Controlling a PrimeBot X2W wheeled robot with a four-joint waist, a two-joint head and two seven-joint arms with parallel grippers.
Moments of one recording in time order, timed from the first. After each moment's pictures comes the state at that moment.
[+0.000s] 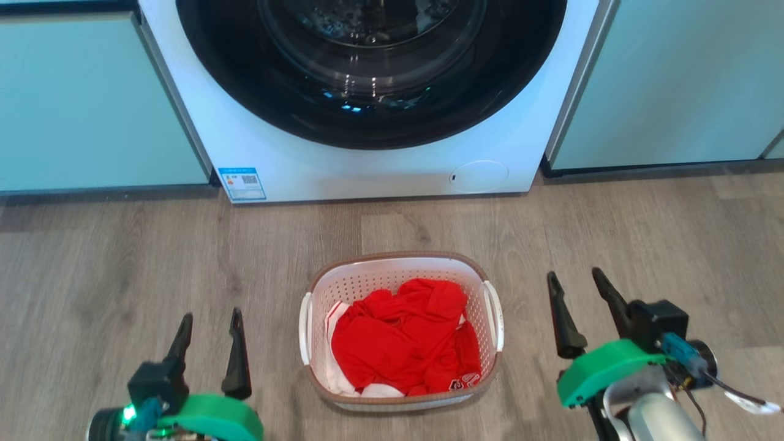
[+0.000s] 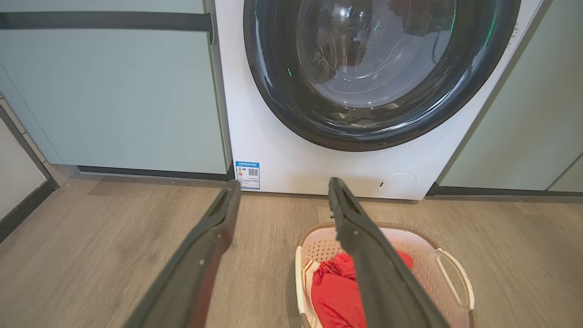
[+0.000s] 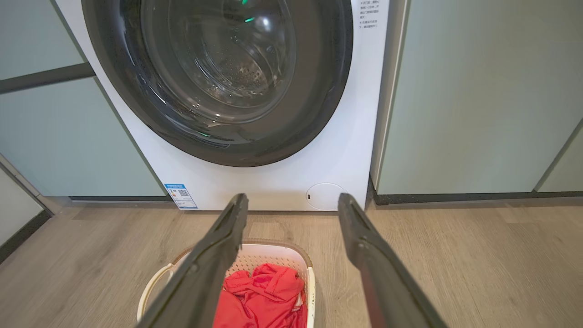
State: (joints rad) left arm 0.11 0.08 -0.15 0.16 -0.21 0.06 -0.25; right arm -0.07 -0.06 0.17 0.30 0.25 0.13 -0.25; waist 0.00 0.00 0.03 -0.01
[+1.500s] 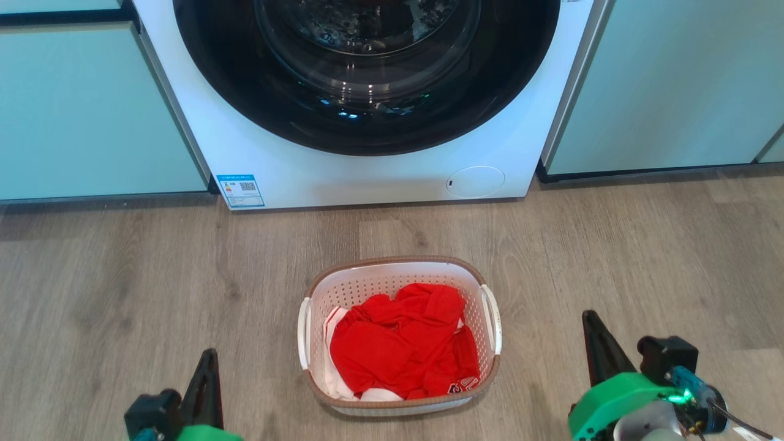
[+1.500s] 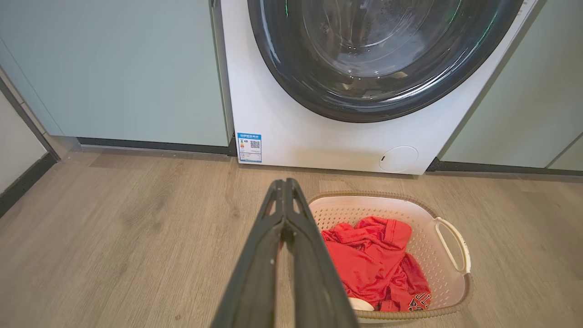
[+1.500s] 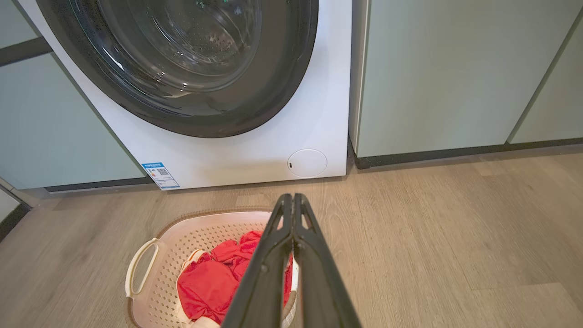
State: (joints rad) left arm 0.19 0.06 -0.09 0.18 -0.18 0.01 -0.25; right arm 0.01 -0.04 0.11 0.33 0.25 0.13 -0.25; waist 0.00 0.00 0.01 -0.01
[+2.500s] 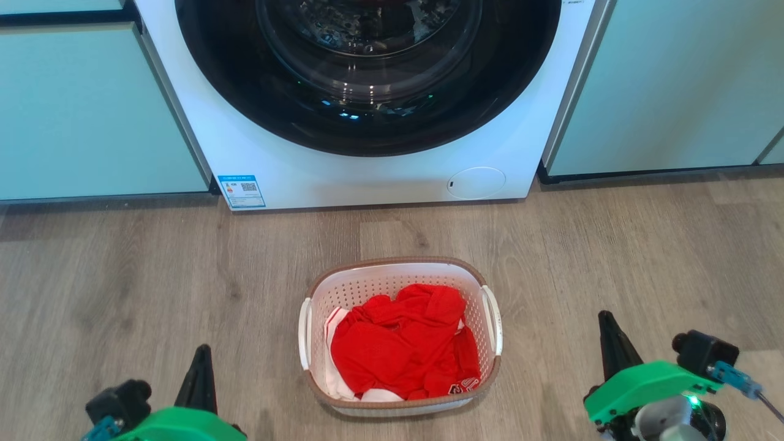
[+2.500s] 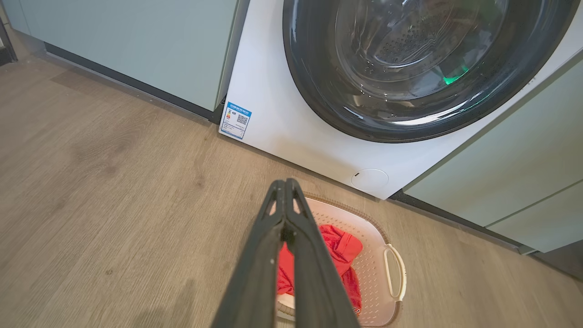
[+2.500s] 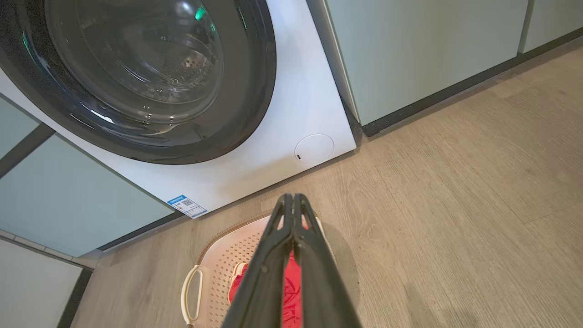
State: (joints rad) left arm 0.15 0.06 -0.08 0.21 -0.52 -0.02 -0.17; right arm 0.01 -0.04 0.08 0.32 0.58 0.13 -0.18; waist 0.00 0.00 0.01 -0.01
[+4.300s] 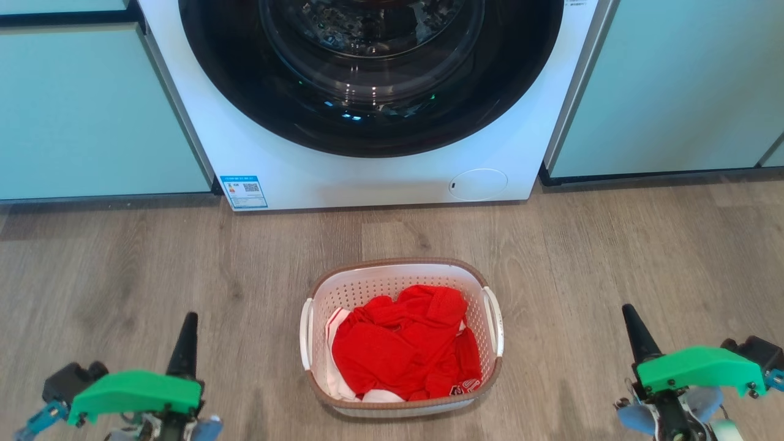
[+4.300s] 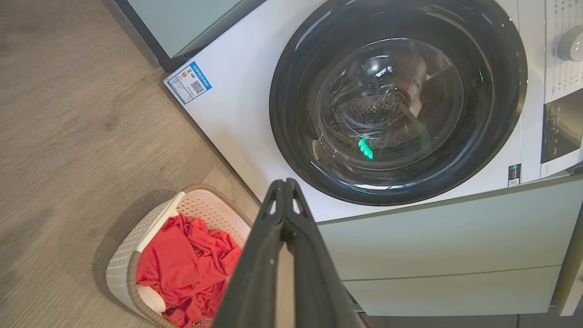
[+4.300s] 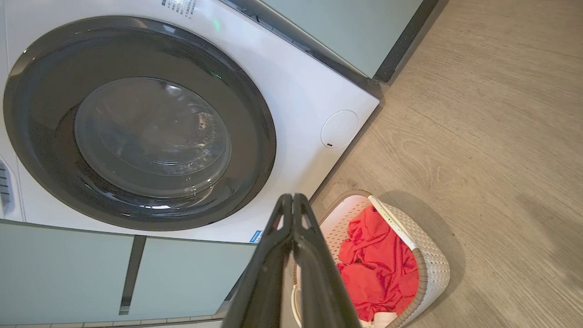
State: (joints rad) left arm 0.05 0.06 -0.01 0.24 -1.14 -0.08 -0.03; right arm -0.02 -0.05 -0.01 0.30 1.18 0.13 -0.04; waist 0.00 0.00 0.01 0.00
